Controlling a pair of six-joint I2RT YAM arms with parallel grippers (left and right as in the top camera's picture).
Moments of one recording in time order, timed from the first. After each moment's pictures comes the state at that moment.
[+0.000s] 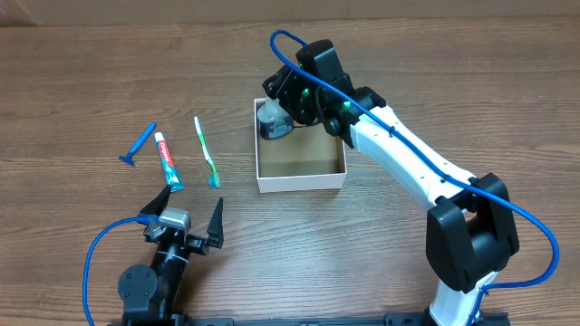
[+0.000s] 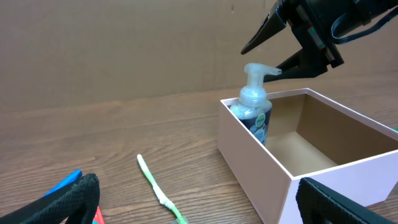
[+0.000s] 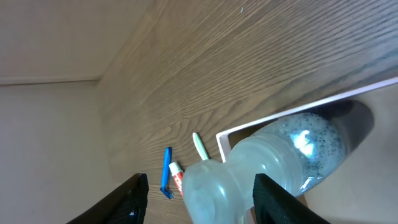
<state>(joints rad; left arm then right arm) 0.04 0.01 0.01 -0.05 0.30 0.01 0.53 1.95 1.56 -0.34 -0.23 1.13</state>
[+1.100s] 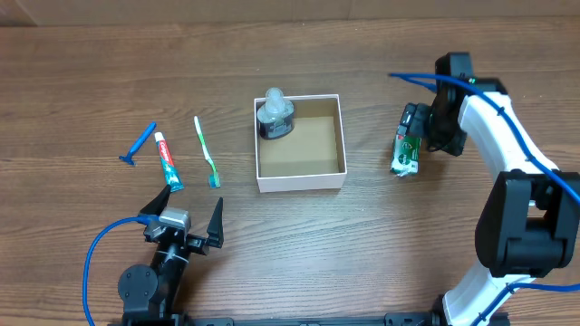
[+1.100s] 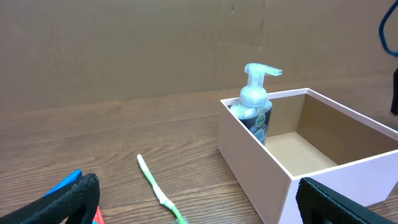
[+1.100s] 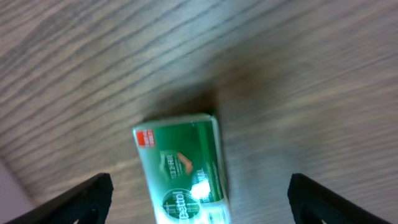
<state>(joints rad) 0.04 0.01 0.01 -0.05 0.30 0.01 -0.02 1.91 1.41 -0.90 -0.03 0.37</state>
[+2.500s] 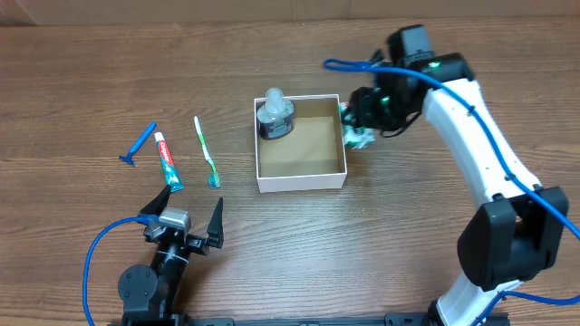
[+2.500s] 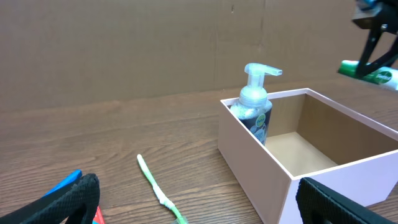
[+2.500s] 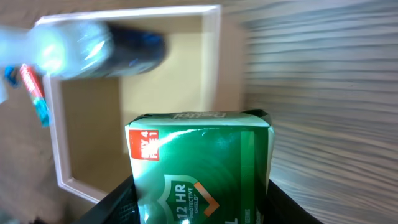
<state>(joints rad) 0.04 0.01 0.01 -0.05 0.30 0.01 0.24 1.88 1.67 -1.07 -0.39 0.21</state>
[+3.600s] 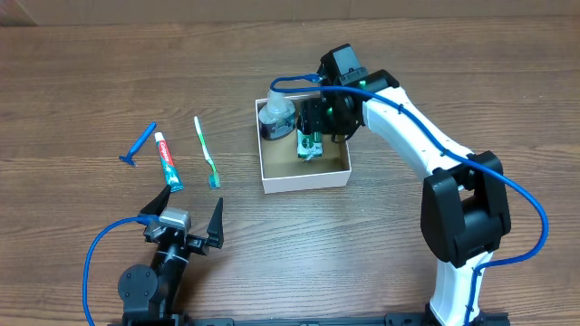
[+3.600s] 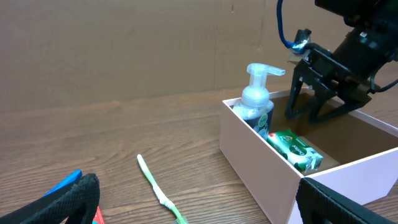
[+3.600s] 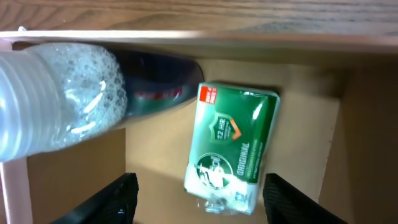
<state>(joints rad) 0.04 0.01 0.01 -0.05 0.30 0.01 0.41 2.07 1.66 -0.81 -0.29 0.33</state>
